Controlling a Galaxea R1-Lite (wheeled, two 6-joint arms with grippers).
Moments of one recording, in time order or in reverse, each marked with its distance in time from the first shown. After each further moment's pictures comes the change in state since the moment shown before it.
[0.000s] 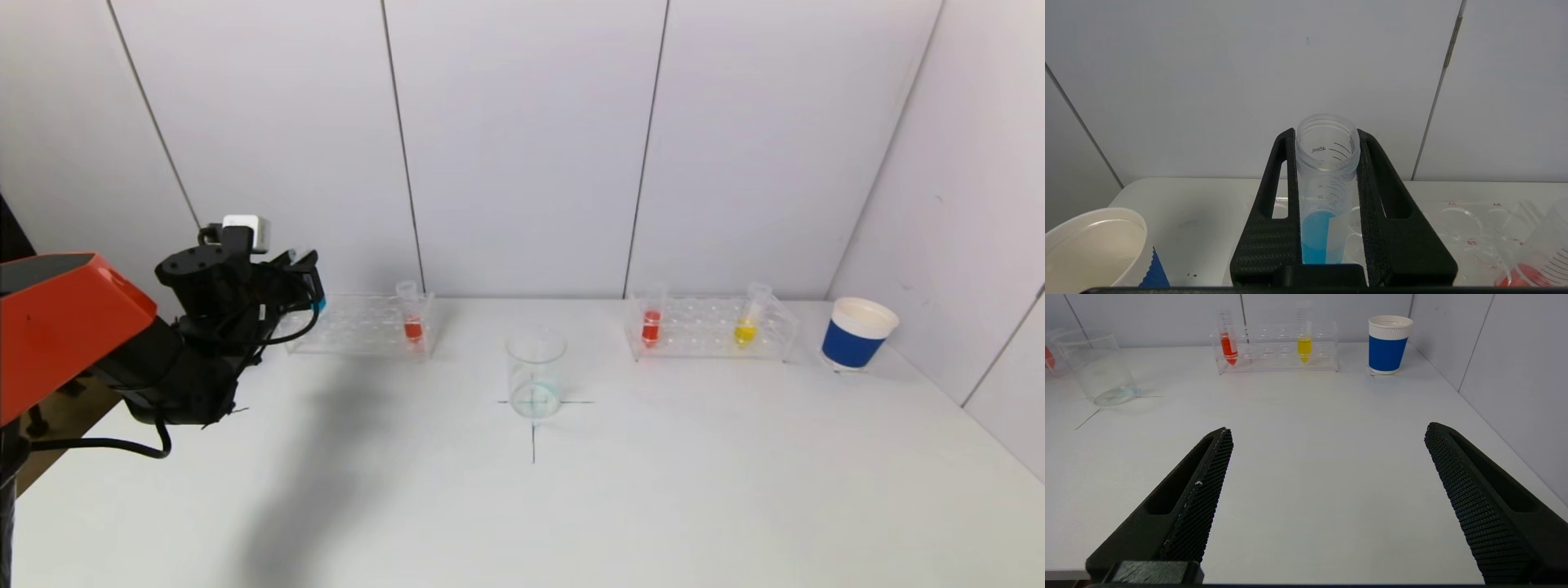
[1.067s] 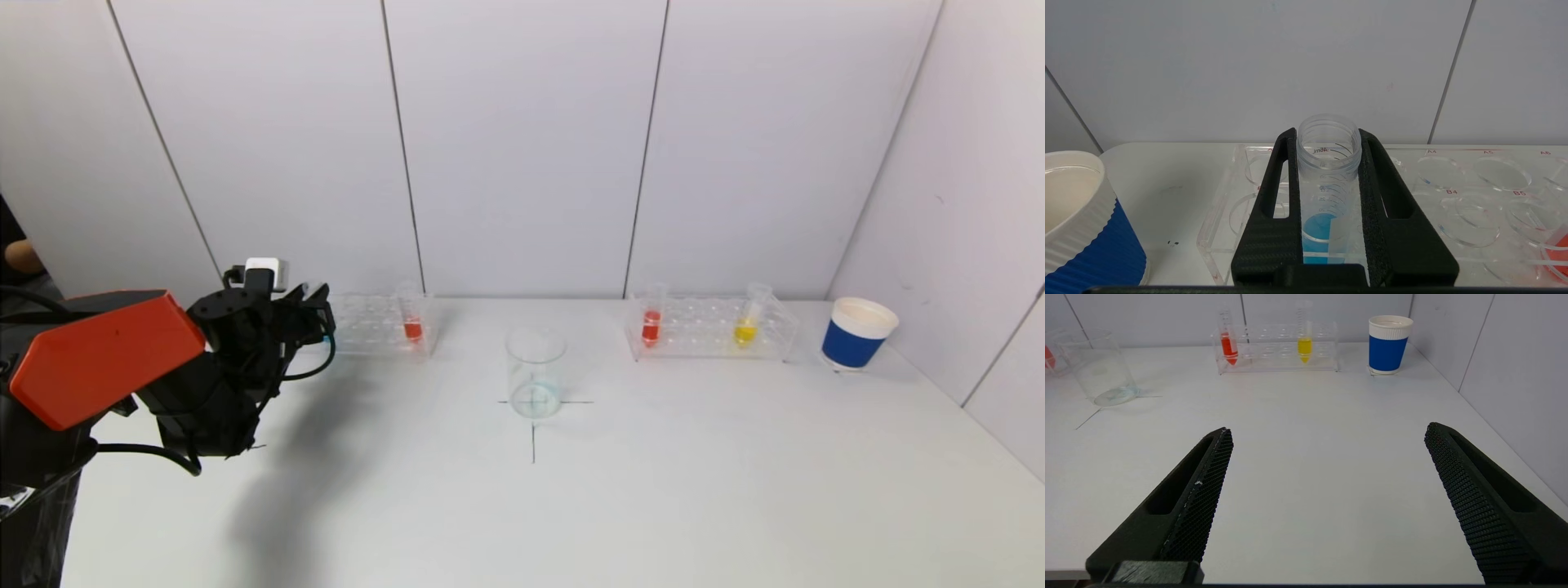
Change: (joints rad) left arm 0.000 0.164 0.026 -0.163 0.000 0.000; right arm 0.000 0.000 0.000 0.000 0.000 0.000
